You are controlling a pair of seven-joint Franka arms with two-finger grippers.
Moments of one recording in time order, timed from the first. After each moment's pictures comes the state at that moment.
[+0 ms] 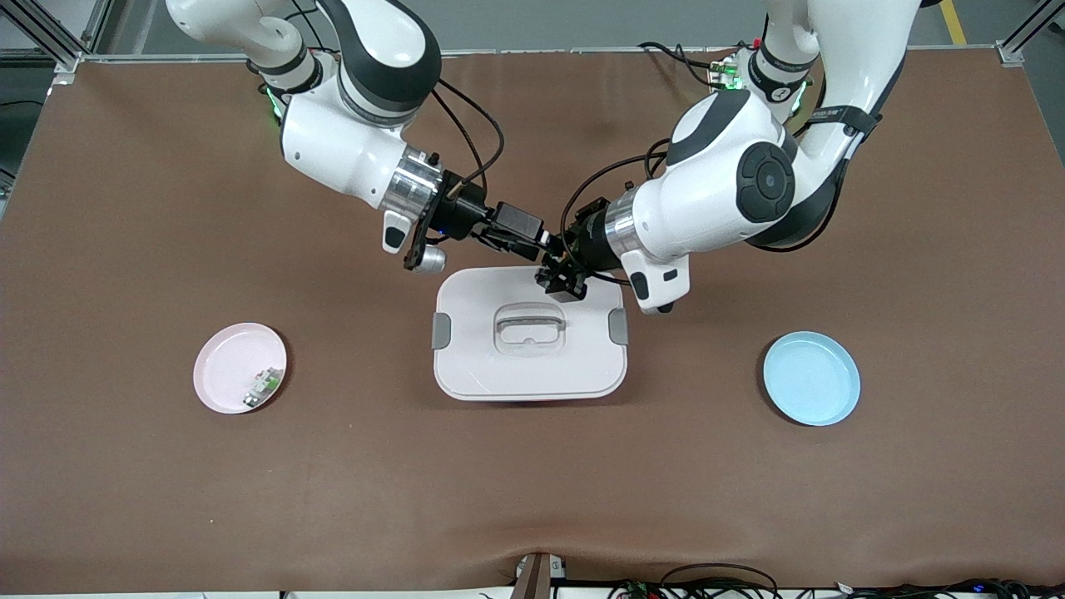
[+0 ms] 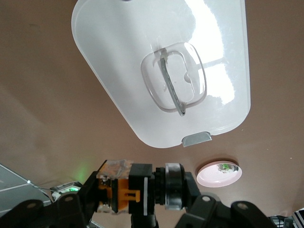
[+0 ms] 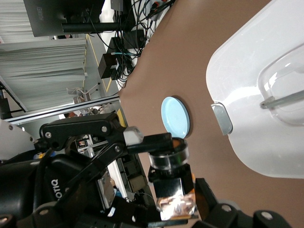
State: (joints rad) left arm -0.13 0.50 -0.59 -1.37 -0.30 1.98 -1.74; right arm 0.76 0.25 -0.06 -1.80 1.42 2.62 0.06
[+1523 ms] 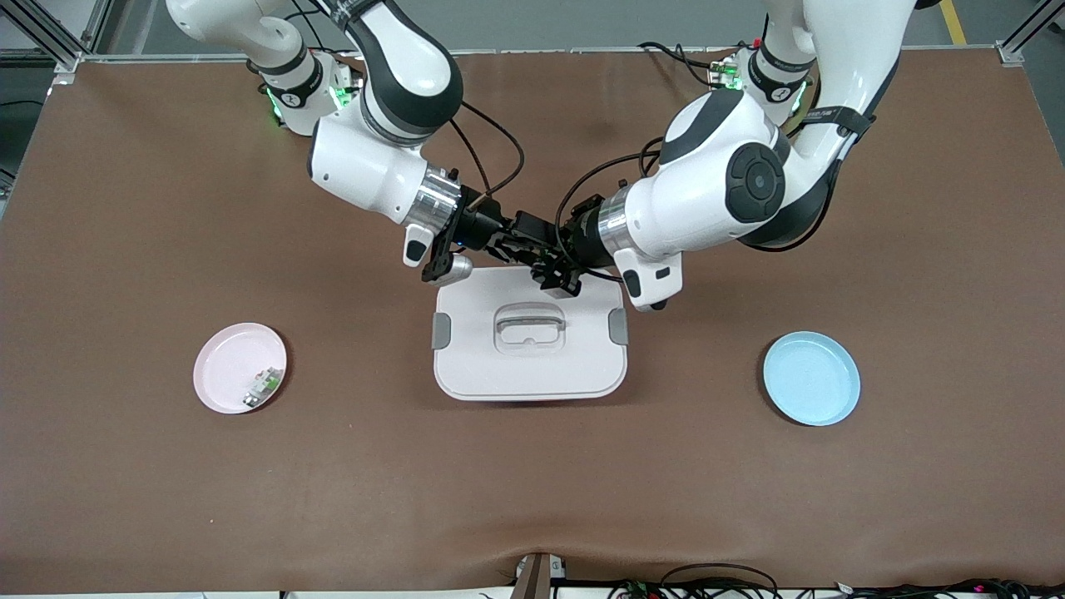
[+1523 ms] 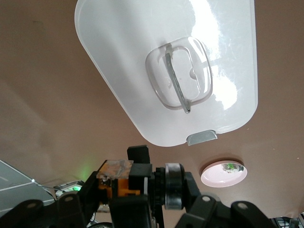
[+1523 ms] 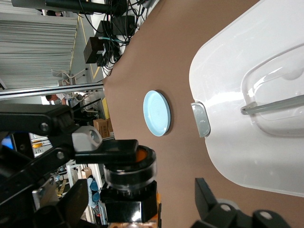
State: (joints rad) left arm -0.15 0.51 -0.59 -1.37 -0.30 1.98 -1.75; right arm 0.76 0.29 -0.05 -1.80 1.41 2.61 -0.05
